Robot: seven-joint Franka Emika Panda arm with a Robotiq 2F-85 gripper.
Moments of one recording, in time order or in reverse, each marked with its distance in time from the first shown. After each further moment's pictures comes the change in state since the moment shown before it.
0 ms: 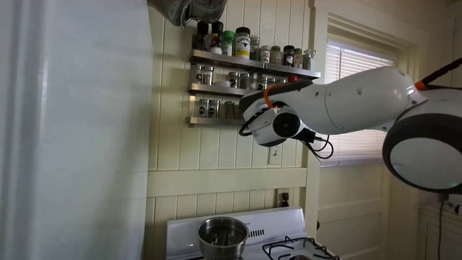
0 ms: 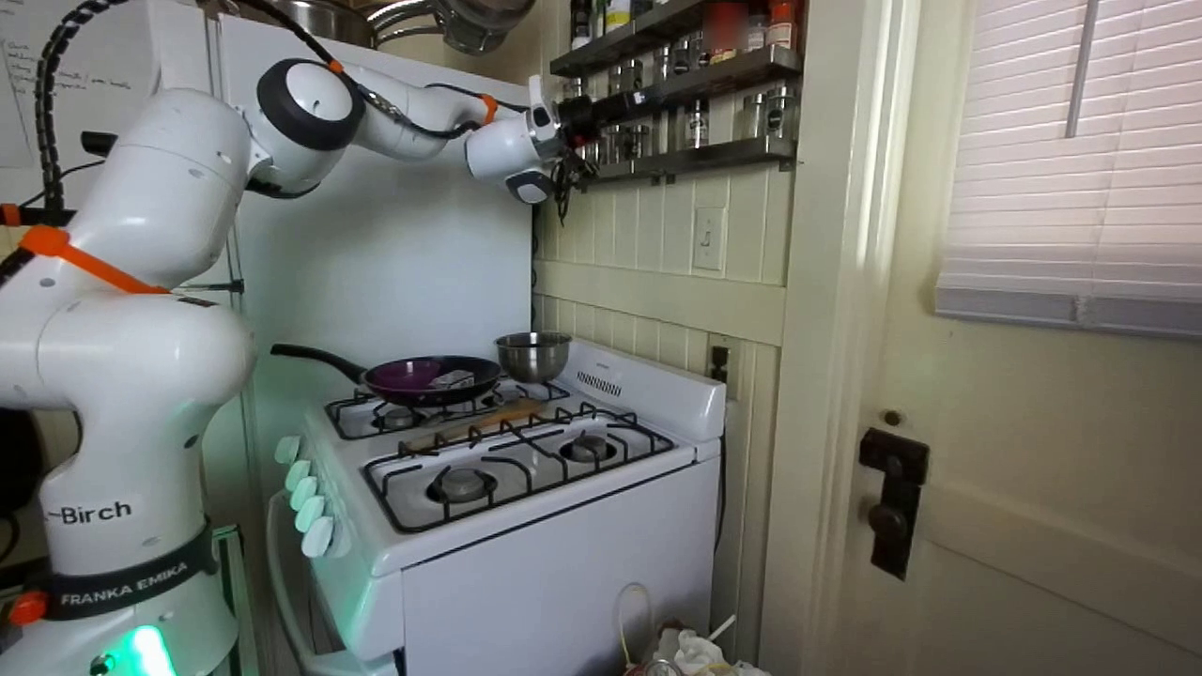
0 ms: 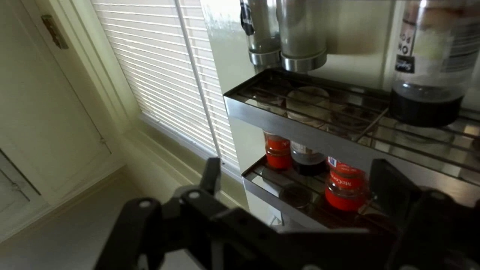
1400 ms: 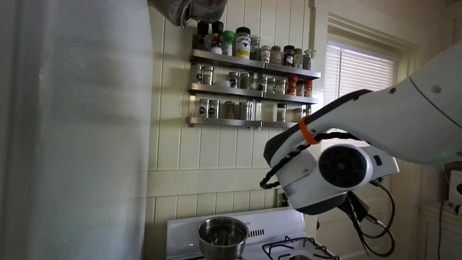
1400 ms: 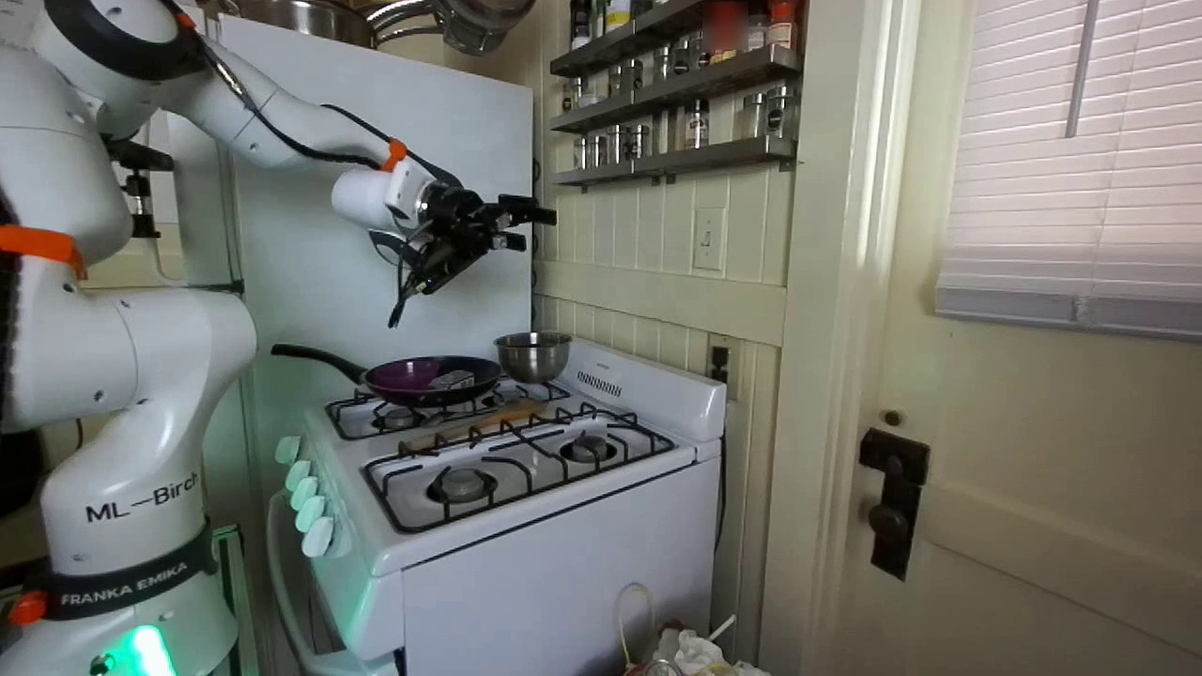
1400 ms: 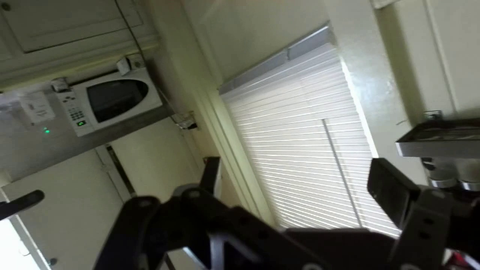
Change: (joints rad) arm 1.158 -0.113 -0.815 -0.954 0.451 0.000 0.456
